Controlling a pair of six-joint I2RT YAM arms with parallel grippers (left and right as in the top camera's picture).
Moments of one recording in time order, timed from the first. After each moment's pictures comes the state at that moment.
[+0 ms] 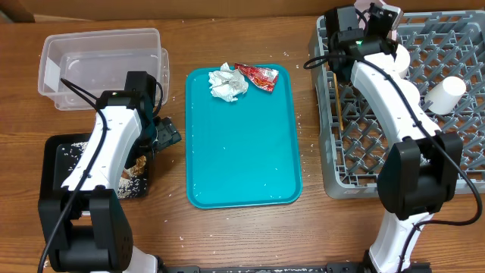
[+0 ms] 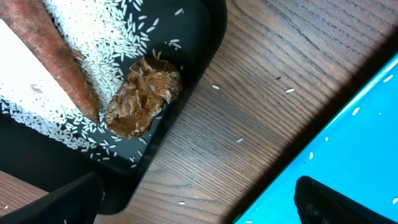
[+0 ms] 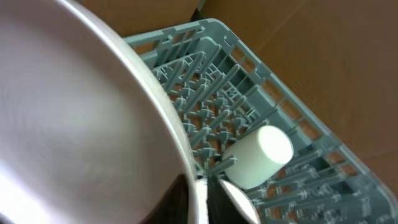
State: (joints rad) left arm -0.01 1.70 1.25 -1.10 -0.12 -0.61; right arm 0.20 2.04 1.79 -0.84 1.03 0.50
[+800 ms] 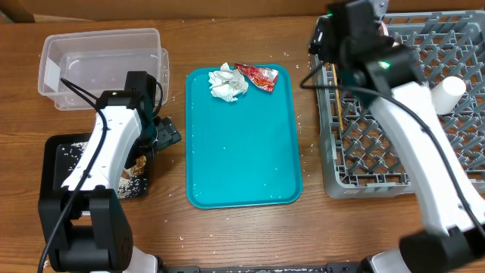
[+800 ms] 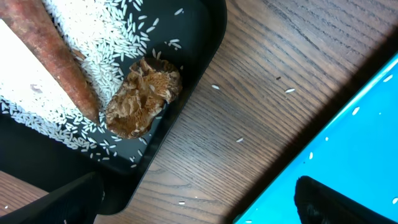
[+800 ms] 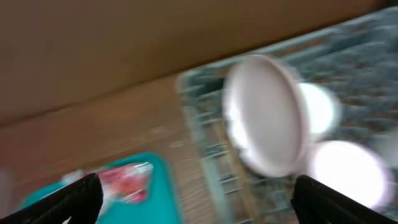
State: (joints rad) left arm -0.01 1.70 1.25 -1.10 -0.12 -0.61; right arm 0.34 1.67 1.83 -0.92 0.36 0.51
